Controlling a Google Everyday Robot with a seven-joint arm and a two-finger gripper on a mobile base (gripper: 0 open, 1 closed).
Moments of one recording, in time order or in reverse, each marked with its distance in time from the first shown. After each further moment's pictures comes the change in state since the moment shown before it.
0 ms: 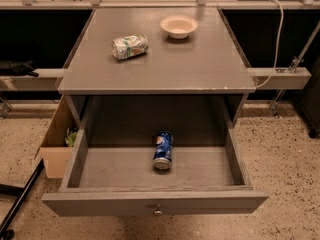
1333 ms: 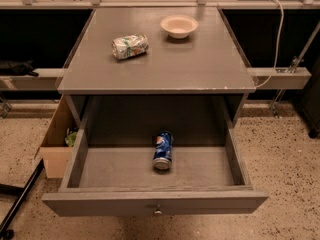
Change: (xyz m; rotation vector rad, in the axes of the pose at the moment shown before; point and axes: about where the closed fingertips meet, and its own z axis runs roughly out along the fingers) arm -0.044 -0.026 -0.025 0.093 -0.019 -0.491
